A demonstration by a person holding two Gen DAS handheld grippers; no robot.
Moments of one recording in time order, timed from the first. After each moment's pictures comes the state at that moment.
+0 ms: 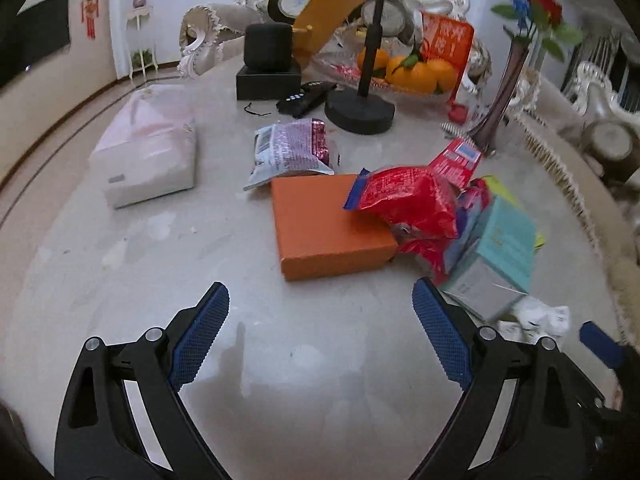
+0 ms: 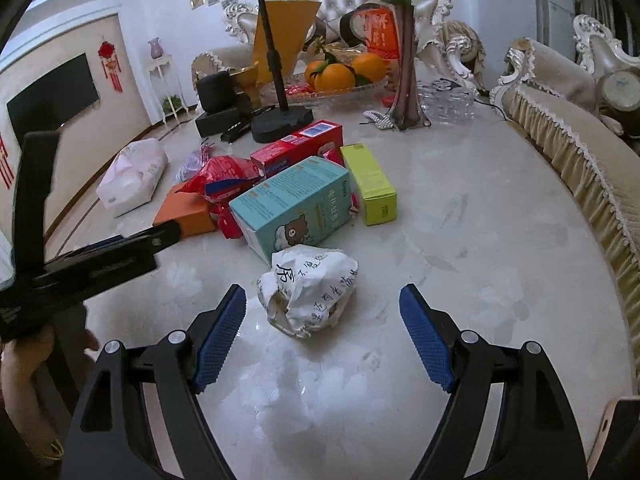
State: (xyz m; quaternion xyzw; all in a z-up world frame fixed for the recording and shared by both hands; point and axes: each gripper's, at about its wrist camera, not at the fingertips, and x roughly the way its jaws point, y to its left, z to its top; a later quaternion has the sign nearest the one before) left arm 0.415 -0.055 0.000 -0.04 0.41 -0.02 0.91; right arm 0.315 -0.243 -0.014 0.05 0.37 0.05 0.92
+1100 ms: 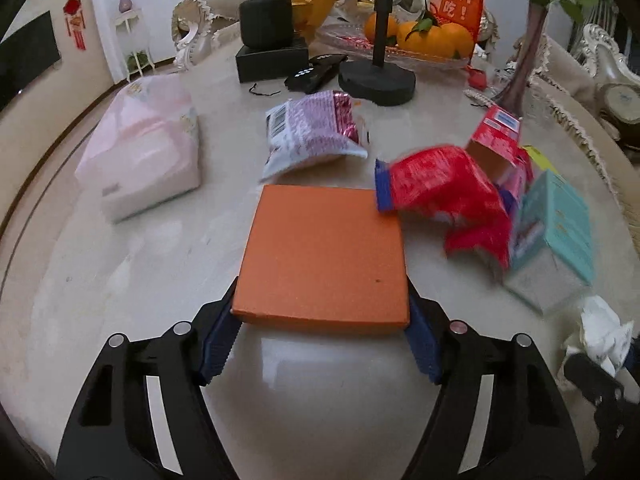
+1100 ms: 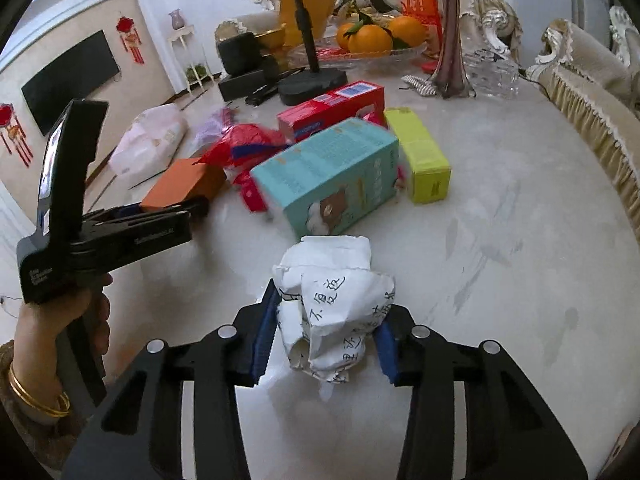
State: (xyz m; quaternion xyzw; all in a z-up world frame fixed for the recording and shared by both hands) left arm 0.430 -0.035 -0.013 0.00 0.45 -0.02 0.89; right arm 0.318 -0.235 -0.025 0.06 0.43 0.11 0.90
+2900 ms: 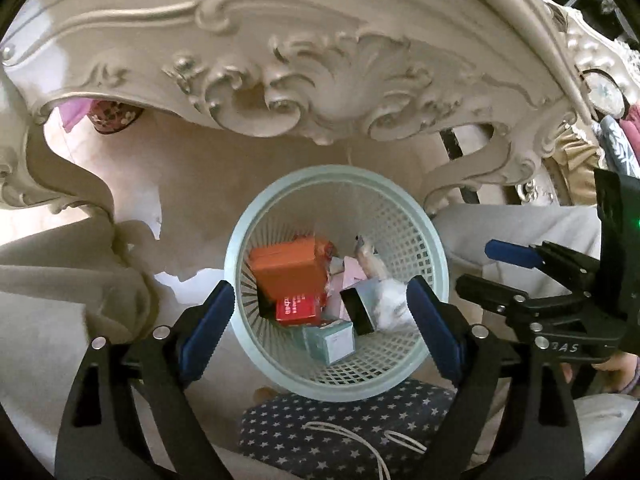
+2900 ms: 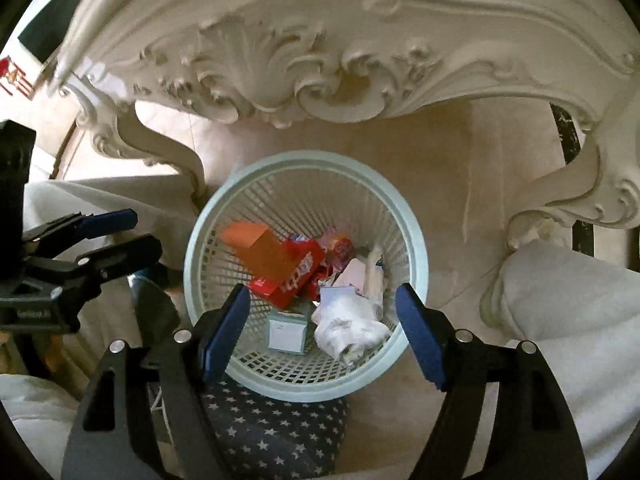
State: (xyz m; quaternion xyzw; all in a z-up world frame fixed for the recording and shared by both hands) left arm 0.024 -0.022 -0.167 -0.05 0.58 -0.19 0.79; right arm -0.011 -0.222 -0.182 0.06 0.58 0.13 0.80
